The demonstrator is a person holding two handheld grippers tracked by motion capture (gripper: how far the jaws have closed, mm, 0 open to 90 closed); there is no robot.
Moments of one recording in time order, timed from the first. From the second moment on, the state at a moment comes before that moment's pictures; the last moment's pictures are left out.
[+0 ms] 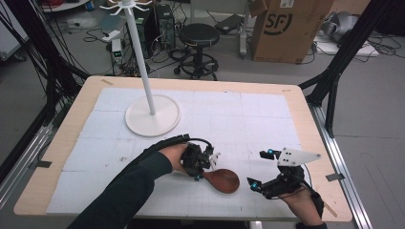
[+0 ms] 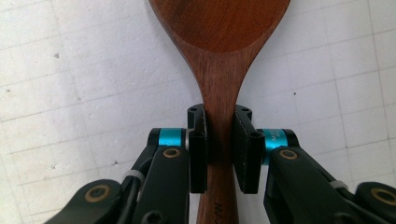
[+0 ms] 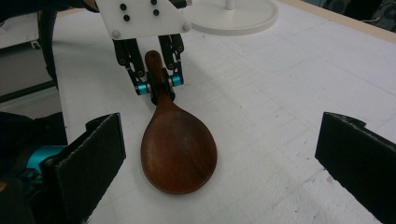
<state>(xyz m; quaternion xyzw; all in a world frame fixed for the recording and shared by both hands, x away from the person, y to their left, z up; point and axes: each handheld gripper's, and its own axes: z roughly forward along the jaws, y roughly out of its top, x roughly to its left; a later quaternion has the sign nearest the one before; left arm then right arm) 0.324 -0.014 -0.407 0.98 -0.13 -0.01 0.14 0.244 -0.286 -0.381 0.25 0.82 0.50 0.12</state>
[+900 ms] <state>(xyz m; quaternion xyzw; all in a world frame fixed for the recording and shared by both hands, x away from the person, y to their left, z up) 0.335 0.055 -0.383 0.98 -0.03 0.02 0.17 0.242 -0.287 -0.381 0.25 0.82 0.50 0.12</state>
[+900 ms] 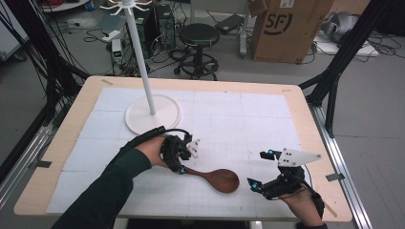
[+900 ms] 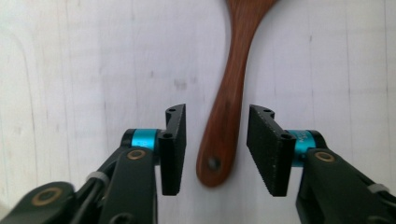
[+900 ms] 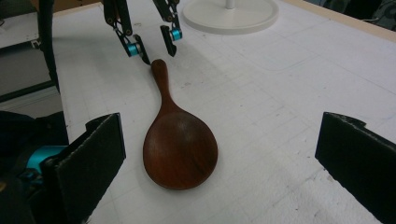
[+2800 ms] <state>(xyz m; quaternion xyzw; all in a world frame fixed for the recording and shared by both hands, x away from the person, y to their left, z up) 0.343 0.053 -0.398 0.99 -0.01 0.04 0.12 0.243 -0.288 -0.381 0.25 0.82 0.50 0.12</state>
